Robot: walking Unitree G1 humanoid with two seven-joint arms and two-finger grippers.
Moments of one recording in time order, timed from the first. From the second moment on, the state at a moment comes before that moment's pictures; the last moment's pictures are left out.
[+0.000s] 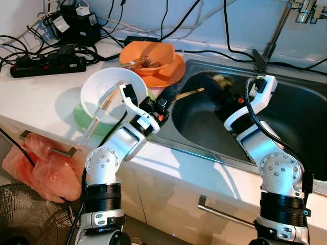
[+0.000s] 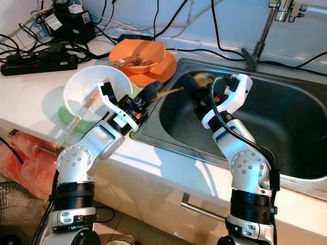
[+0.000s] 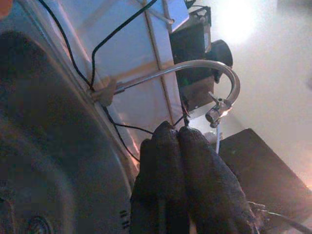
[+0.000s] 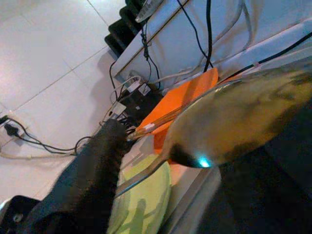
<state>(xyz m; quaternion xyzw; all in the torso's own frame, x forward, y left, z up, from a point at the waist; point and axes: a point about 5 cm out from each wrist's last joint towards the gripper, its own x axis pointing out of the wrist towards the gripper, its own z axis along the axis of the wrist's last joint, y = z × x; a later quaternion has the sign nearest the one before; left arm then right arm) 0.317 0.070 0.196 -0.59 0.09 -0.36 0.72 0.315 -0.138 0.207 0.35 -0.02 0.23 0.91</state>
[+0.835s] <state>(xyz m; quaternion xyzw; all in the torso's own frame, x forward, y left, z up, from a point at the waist) 0.314 0.072 0.205 -0.60 0.10 -0.36 0.71 0.318 -0.137 0.216 0.34 -0.05 0.24 0.91</state>
